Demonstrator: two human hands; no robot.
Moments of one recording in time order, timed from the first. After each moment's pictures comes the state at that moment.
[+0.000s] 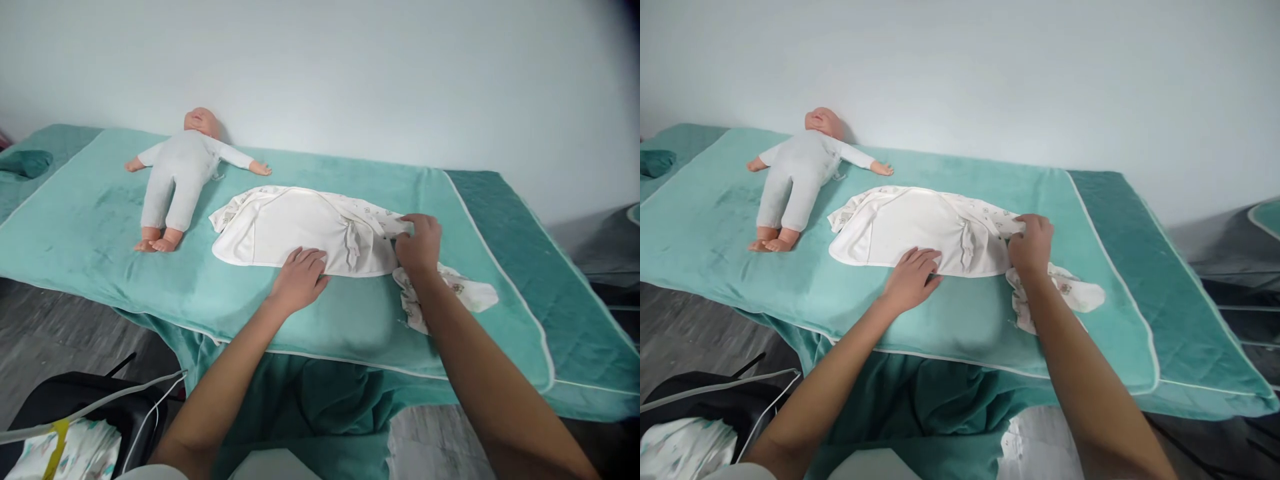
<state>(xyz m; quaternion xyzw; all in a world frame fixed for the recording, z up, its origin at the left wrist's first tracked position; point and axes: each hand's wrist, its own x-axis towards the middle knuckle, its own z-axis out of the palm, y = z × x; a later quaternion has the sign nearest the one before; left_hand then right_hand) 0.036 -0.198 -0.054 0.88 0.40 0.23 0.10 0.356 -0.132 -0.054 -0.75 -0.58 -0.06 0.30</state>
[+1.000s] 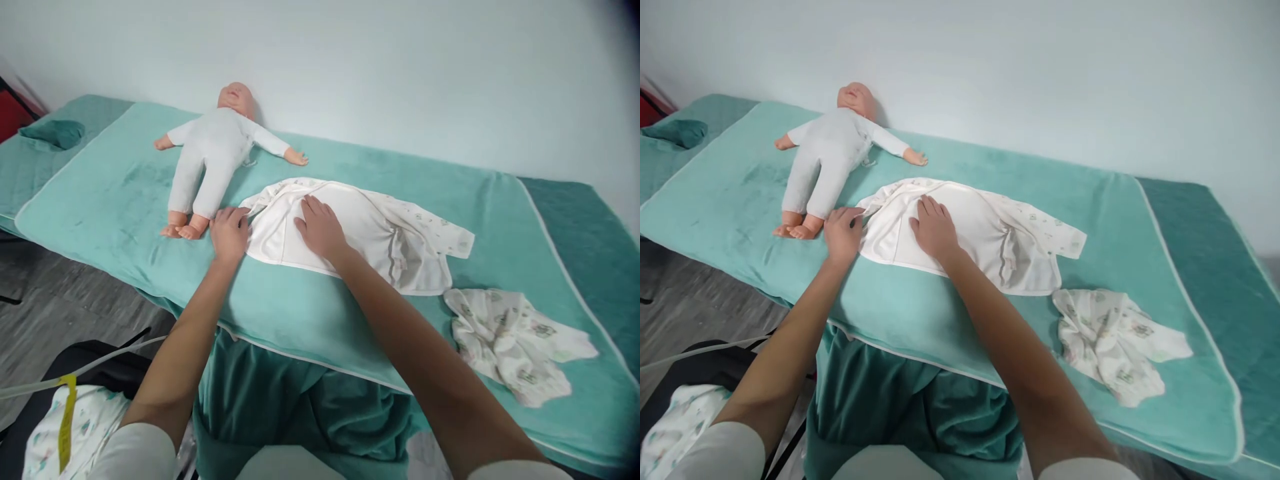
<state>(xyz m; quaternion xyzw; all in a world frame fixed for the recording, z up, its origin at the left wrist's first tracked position) -0.144 -0.117 -0.066 0.62 0.70 0.34 0.00 0.091 -0.077 -0.057 -0.54 -0.83 0.10 0.14</state>
